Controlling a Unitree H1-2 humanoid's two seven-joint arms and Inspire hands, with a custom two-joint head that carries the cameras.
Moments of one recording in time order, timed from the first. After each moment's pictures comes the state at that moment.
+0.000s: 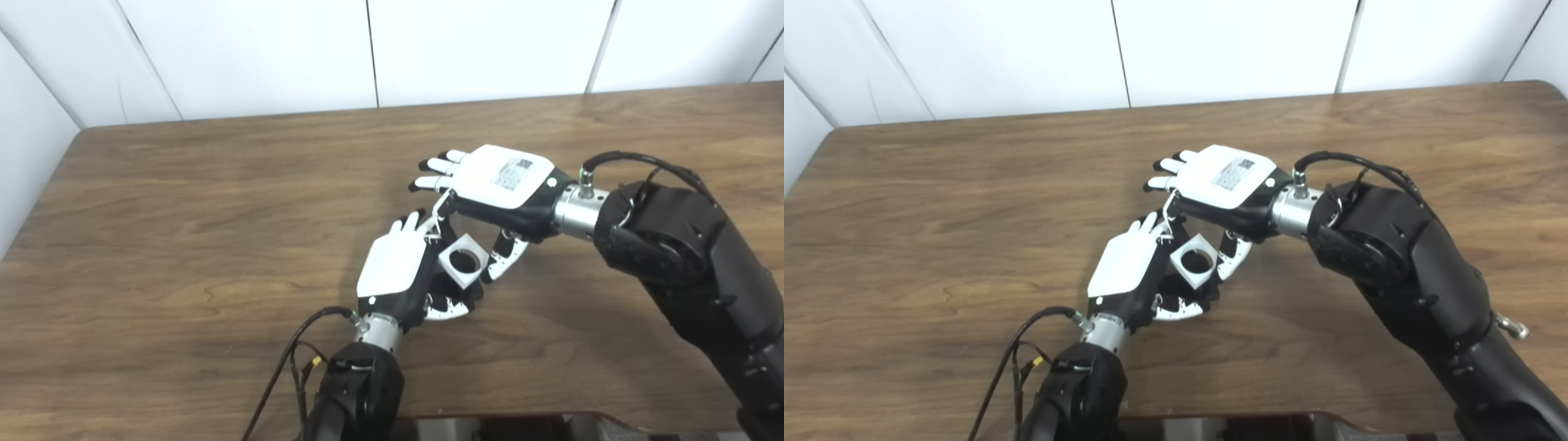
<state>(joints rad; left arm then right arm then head) -0.02 -0.07 -0.51 -0.26 1.11 0.35 -0.18 -0.52 -0.44 0.40 -0.44 -0.80 -0.08 0.86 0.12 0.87</state>
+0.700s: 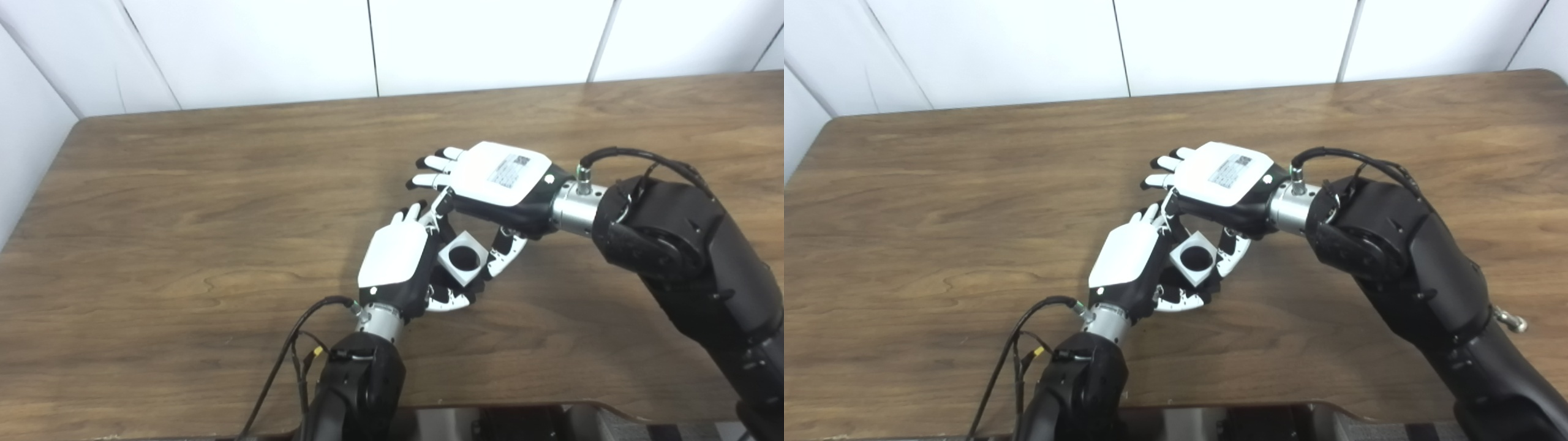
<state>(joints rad) -0.02 -0.07 -0.52 -0.27 1.12 0.37 -0.21 -0.52 -0.44 0.41 -0.44 -0.80 -0.09 0.86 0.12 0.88</state>
